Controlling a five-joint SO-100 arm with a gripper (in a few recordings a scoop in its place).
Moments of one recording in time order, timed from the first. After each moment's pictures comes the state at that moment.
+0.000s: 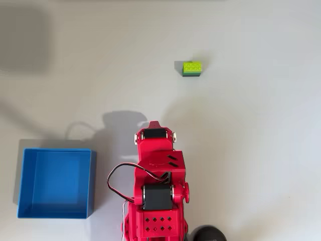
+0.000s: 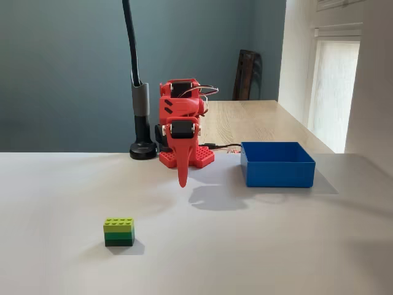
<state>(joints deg) 1.7 185.9 177.7 52.0 0.7</state>
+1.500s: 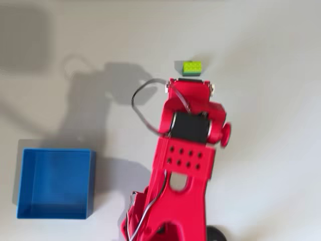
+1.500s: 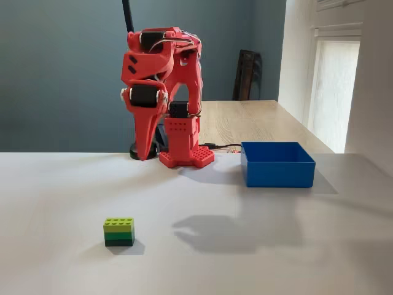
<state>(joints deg) 17.2 120.7 117.3 61.1 -13.5</state>
